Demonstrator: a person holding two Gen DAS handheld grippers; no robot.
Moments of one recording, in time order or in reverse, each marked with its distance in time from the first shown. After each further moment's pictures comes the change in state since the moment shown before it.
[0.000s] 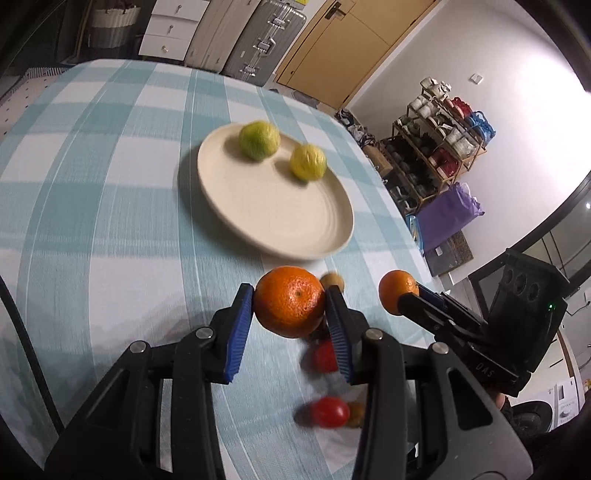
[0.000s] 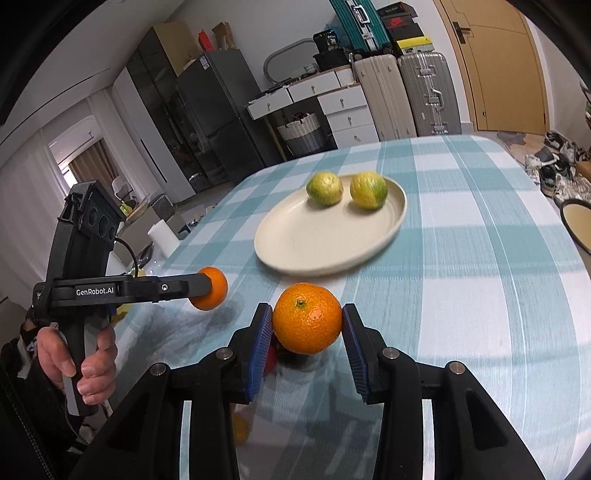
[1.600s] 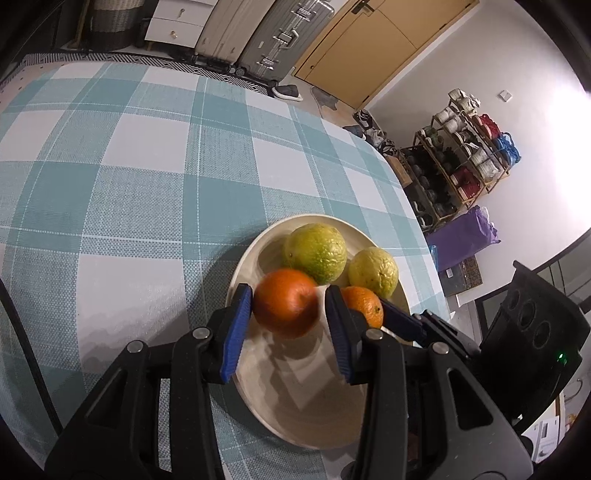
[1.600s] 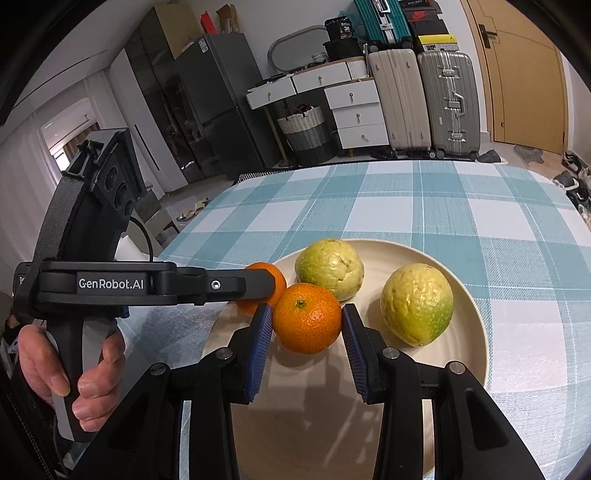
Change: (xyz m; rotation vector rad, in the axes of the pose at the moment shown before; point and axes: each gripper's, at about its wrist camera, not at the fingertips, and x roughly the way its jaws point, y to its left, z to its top) left arm 0.111 0.059 0.153 -0.085 0.043 0.023; right arm 0.146 -0.006 0.111 -0.056 0.048 -0.023
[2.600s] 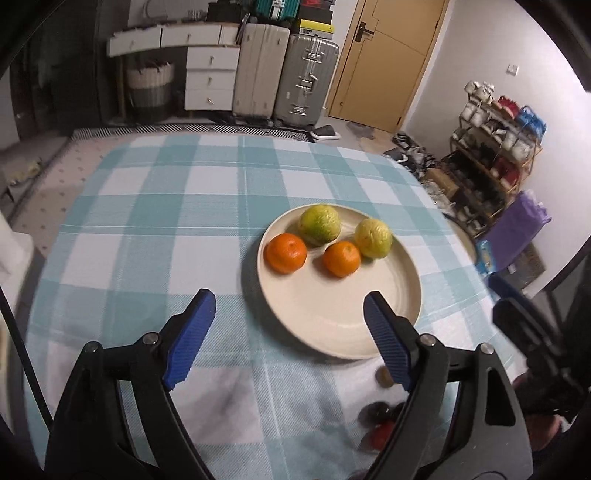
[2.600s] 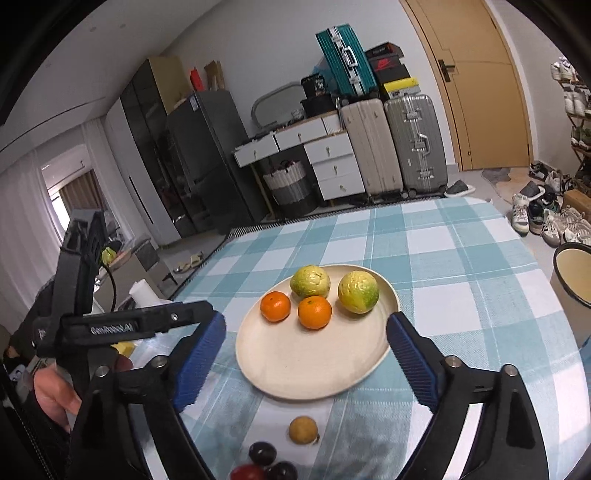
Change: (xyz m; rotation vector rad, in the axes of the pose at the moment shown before) left arm -0.105 -0.069 -0.095 0.177 -0.200 0.328; right arm -0.134 0.002 -0.043 0.065 -0.240 -0.048
